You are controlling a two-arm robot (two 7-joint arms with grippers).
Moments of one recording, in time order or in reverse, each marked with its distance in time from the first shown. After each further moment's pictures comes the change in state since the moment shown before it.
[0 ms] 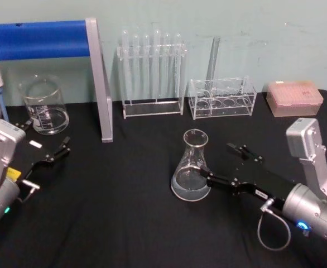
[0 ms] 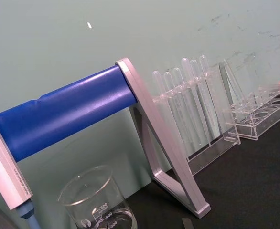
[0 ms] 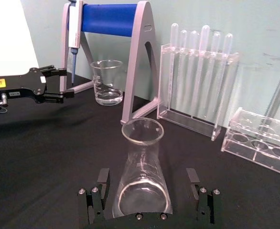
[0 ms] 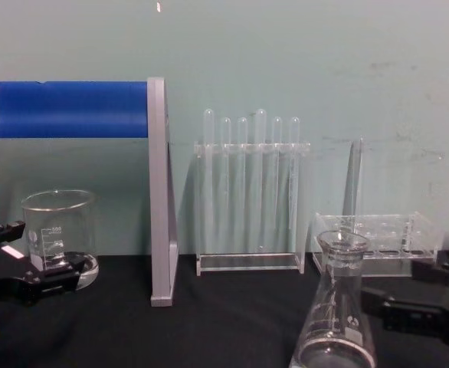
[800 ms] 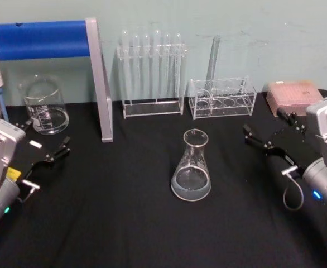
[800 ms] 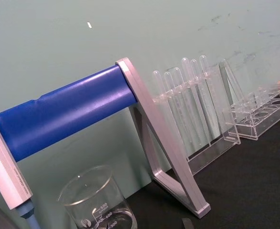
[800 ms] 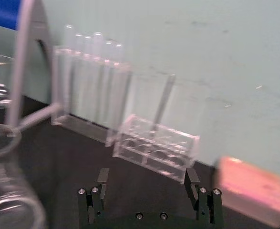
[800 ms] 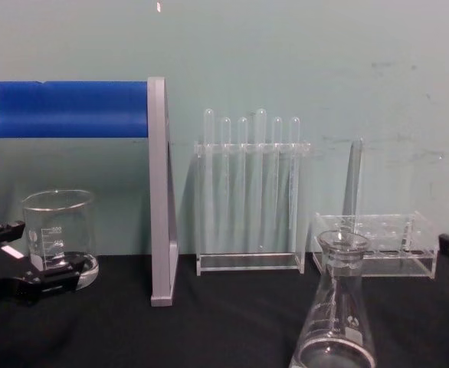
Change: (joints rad) left arm 0.000 0.000 0.000 0.000 0.000 0.000 0.000; right arm 0.072 -0.063 0.081 0.126 -0.199 -0.095 -0.252
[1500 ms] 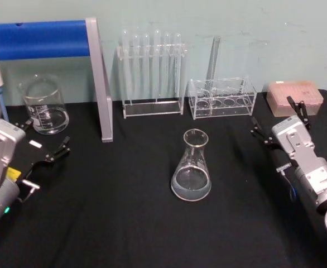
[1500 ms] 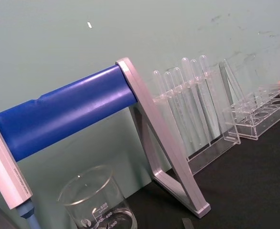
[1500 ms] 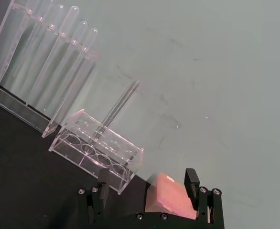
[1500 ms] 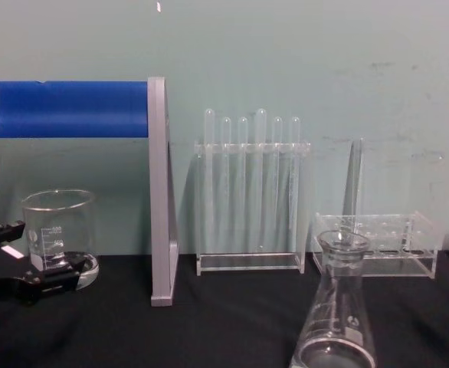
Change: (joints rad) left arm 0.000 0.000 0.000 0.000 0.000 0.000 0.000; right arm 0.071 -0.061 -0.060 0.164 -0.433 -0.154 -0.305
